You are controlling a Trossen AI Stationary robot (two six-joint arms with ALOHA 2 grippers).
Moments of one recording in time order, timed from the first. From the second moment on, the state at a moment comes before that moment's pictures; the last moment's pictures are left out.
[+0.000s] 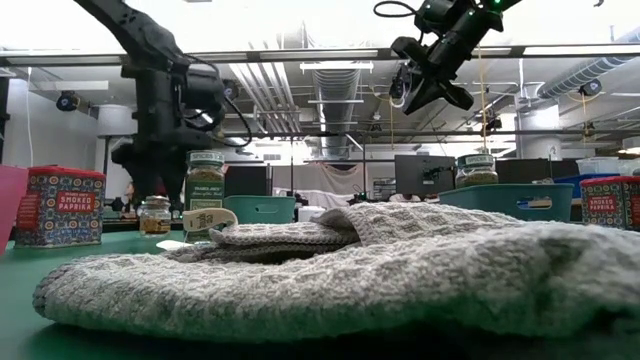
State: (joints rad) left arm 0.62 1.41 0.85 -0.87 -0.01 -0.41; right arm -0.72 1.42 1.33 -0.73 -0.19 0.47
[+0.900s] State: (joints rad) left arm 0.62 1.41 0.77 -0.82 0.01 -0.44; right arm -0.72 1.42 1.33 -0.73 -0.17 0.46
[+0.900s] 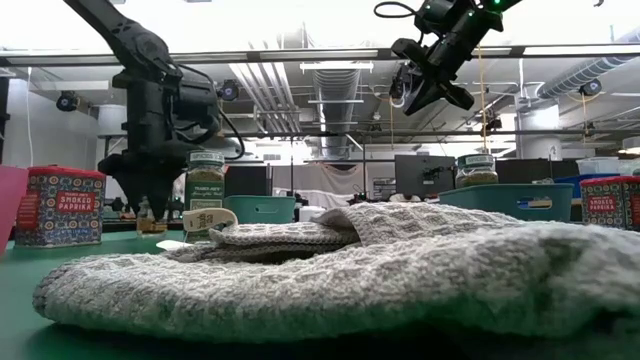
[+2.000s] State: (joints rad) left arm 0.60 1.72 1.54 -1.07 0.01 -0.03; right arm -0.76 1.42 1.39 -0.88 -0.19 0.40
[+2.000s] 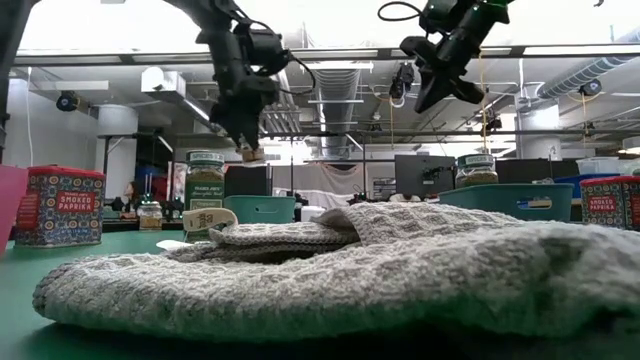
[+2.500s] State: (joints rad) left arm 0.58 1.79 1.52 -1.09 0.01 0.06; right arm -0.76 1.42 1.38 -0.89 -0.14 0.29
